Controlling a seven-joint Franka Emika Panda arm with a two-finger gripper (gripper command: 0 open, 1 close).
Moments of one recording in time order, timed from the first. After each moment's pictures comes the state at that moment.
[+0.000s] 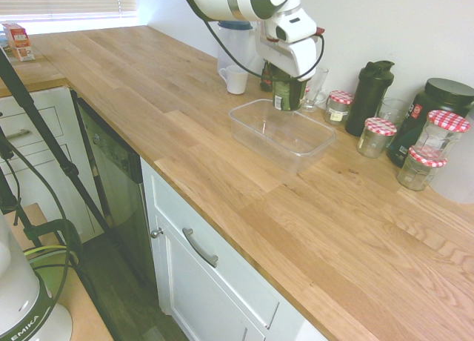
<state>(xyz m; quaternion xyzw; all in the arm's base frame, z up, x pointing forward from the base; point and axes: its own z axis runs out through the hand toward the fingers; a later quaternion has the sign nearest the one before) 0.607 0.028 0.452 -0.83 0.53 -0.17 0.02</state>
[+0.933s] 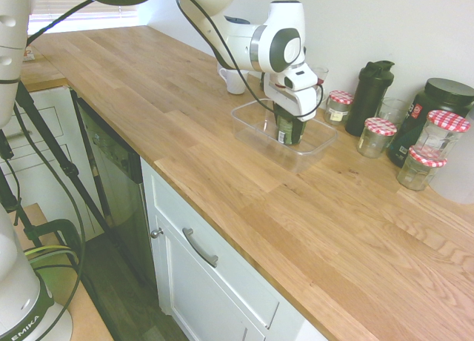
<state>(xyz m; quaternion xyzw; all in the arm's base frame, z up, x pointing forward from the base) 0.676 0.026 0.348 -0.83 0.54 -0.13 -0.01</state>
